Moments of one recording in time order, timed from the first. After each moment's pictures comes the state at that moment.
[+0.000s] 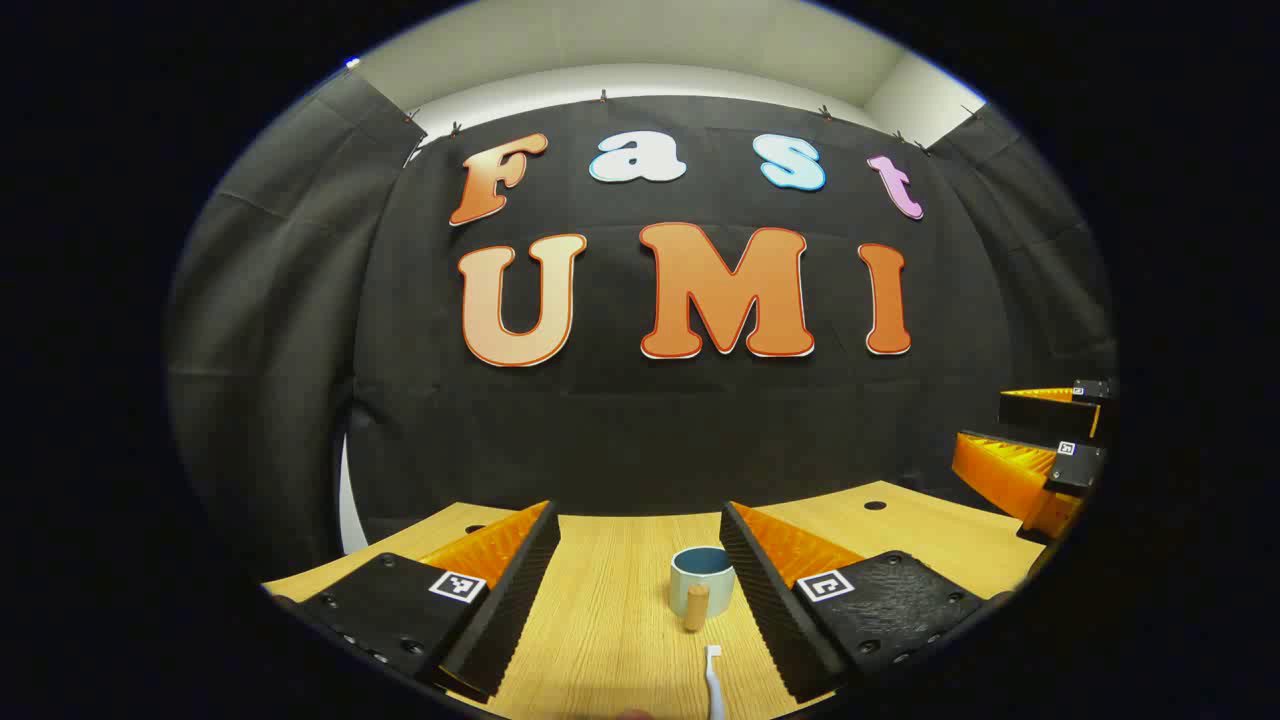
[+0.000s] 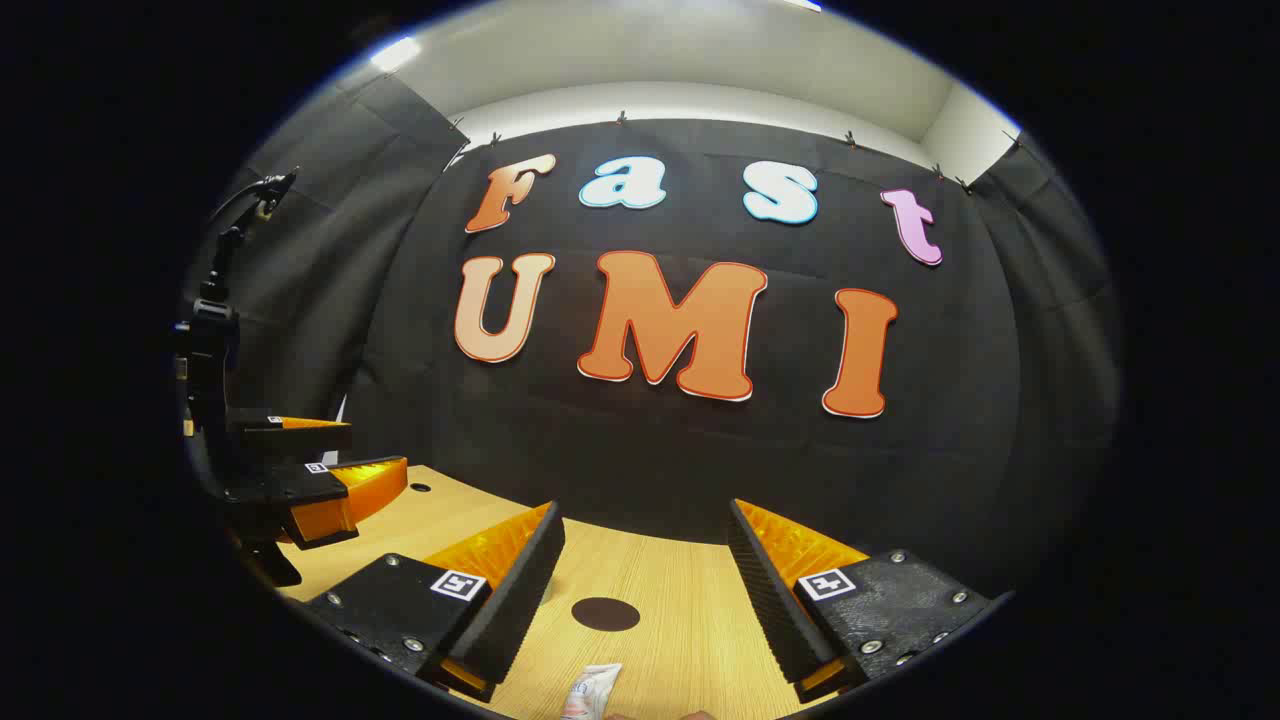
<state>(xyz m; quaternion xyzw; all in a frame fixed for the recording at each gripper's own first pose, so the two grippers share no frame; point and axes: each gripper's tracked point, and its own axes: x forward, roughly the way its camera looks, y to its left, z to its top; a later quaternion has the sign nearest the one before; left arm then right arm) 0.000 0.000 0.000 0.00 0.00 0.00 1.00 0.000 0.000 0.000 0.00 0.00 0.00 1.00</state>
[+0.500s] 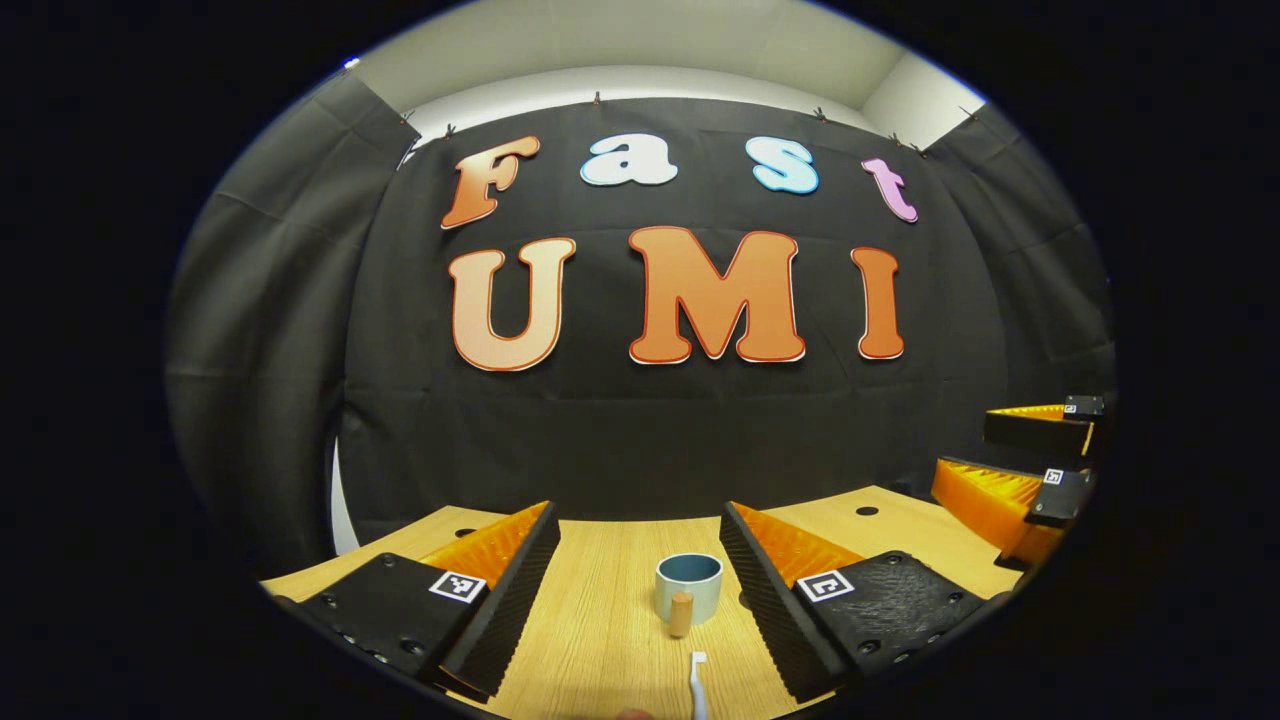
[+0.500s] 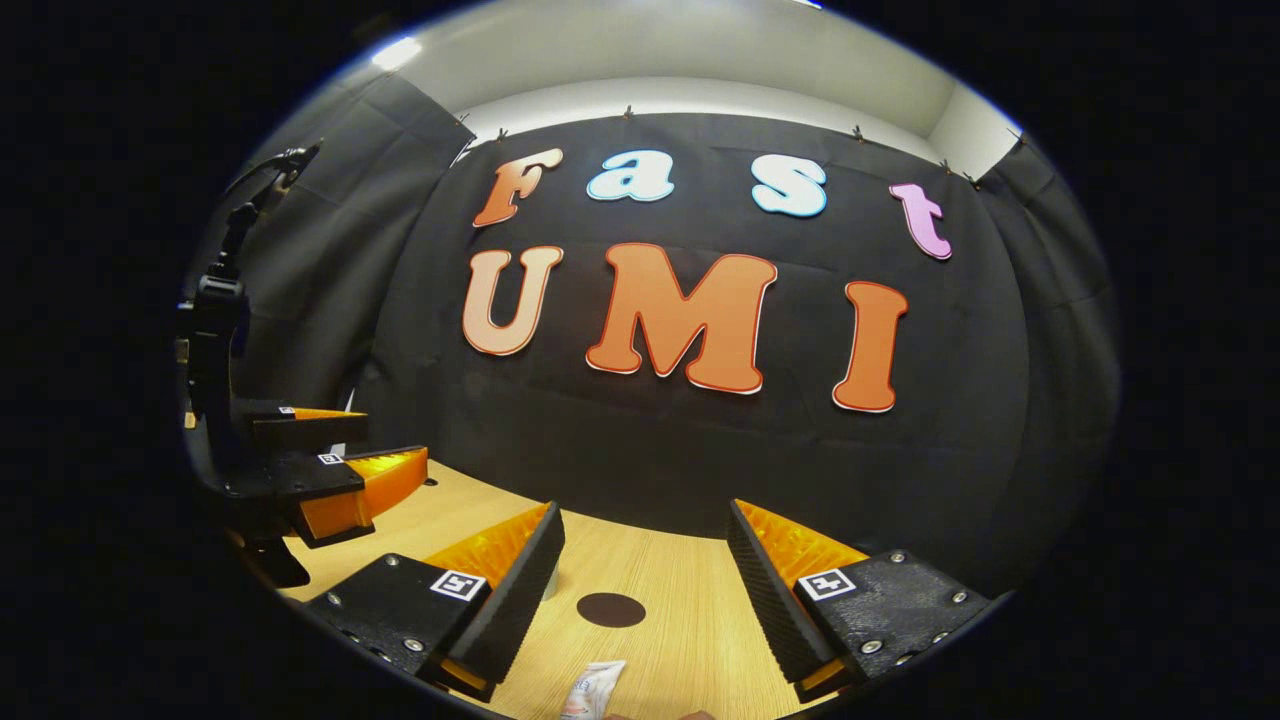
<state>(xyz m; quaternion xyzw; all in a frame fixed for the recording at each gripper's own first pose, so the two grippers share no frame) 0.004 -0.020 0.004 0.00 0.00 -0.01 1.00 0.000 0.003 -0.006 0.00 0.01 0.02 1.00</state>
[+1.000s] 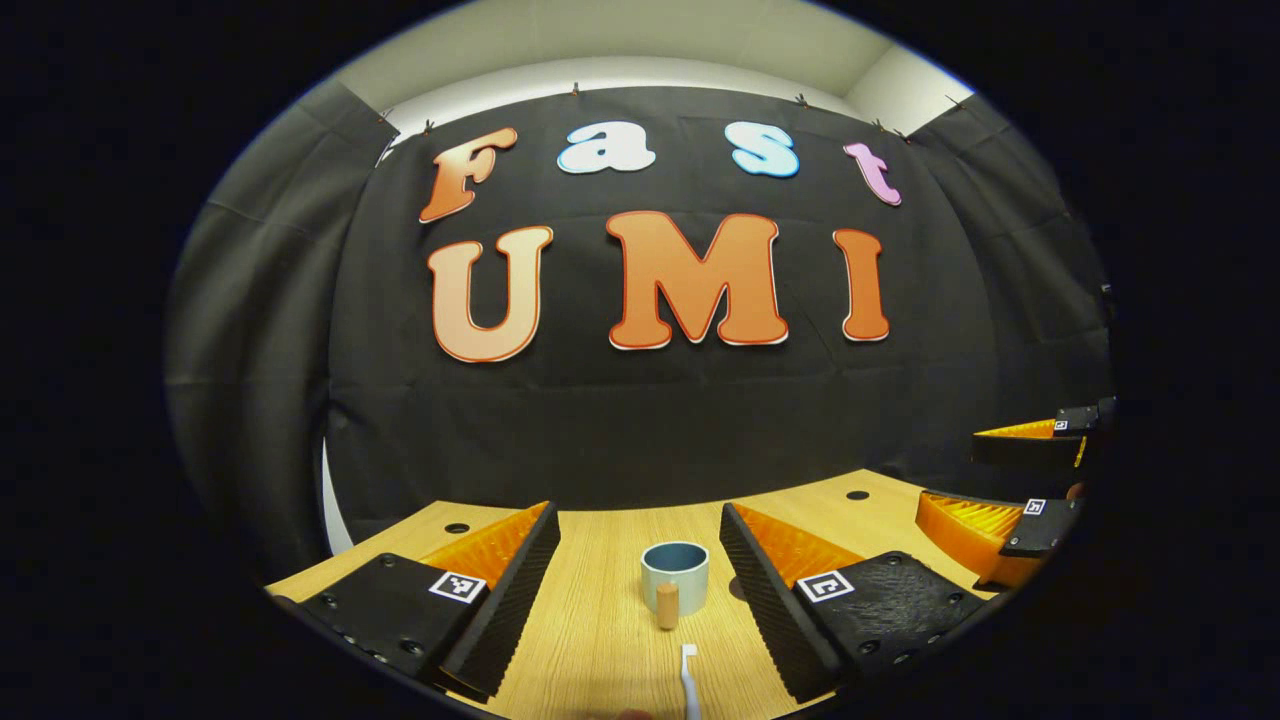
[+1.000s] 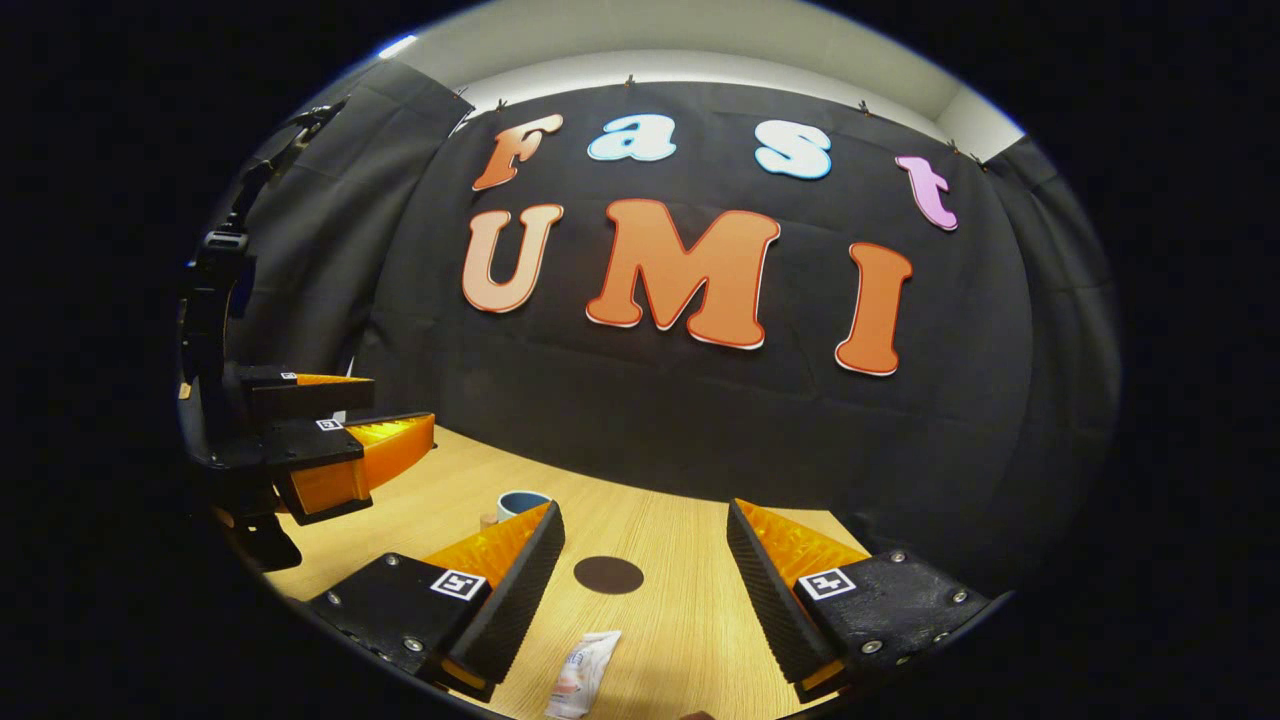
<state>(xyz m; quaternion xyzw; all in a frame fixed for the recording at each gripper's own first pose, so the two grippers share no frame) 0.008 -0.041 -0.018 0.02 0.03 -0.03 1.00 -0.005 0.003 -0.053 -0.01 0.08 0.02 1.00</state>
